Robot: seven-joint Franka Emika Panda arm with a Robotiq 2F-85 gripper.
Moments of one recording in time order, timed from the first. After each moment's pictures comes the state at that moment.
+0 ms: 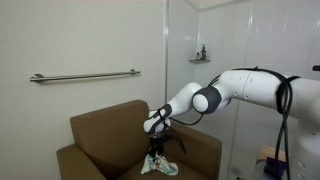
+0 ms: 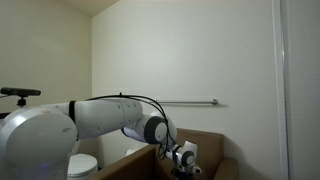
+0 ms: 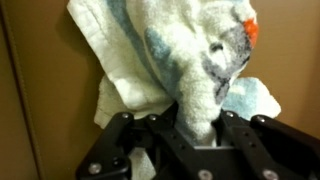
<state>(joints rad) -0.11 1.49 0.03 -0.93 0.12 2.23 -0.11</state>
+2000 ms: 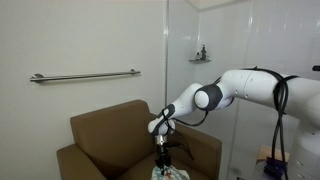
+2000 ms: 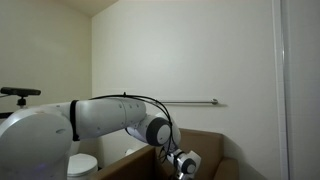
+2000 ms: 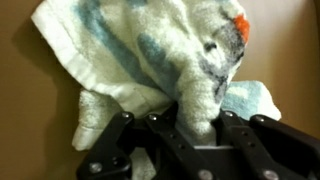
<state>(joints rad) -0.18 1.49 0.10 -1.03 0.20 1.98 -0.28</state>
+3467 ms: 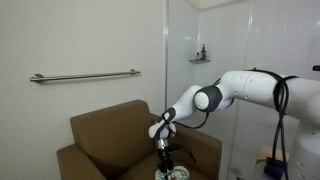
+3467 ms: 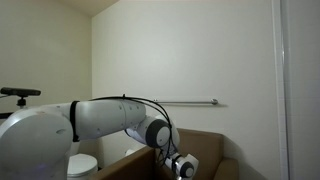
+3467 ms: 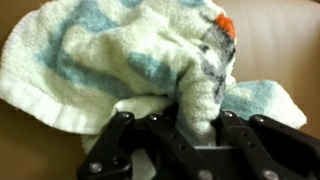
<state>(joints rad) -0.18 1.50 0.11 -1.06 0.13 1.99 -0.29</state>
